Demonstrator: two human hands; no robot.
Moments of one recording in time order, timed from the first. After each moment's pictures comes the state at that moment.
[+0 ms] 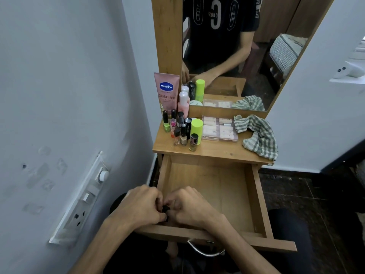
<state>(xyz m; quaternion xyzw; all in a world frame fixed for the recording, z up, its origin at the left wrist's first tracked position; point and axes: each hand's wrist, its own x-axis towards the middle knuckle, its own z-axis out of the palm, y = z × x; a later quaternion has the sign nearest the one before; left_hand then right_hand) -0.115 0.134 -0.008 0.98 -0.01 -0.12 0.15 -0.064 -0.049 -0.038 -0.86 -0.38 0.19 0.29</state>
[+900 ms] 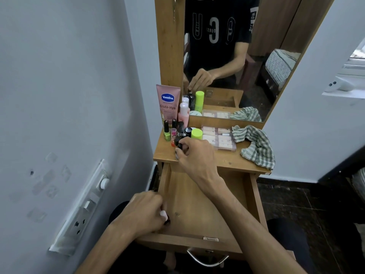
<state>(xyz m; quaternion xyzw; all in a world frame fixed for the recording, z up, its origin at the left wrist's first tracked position) -0.115 0.127 0.000 0.99 -0.07 -0.10 0.12 0.006 -0.026 0.050 -0.91 -0.20 -0.15 0.34</state>
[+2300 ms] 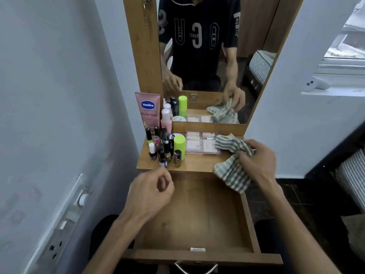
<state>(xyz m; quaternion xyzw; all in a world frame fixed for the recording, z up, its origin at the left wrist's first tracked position) -0.065 0.084 0.032 0.94 -0.01 0.15 0.31 0.055 -0.208 0.037 -0.91 0.04 -0.16 0.37</state>
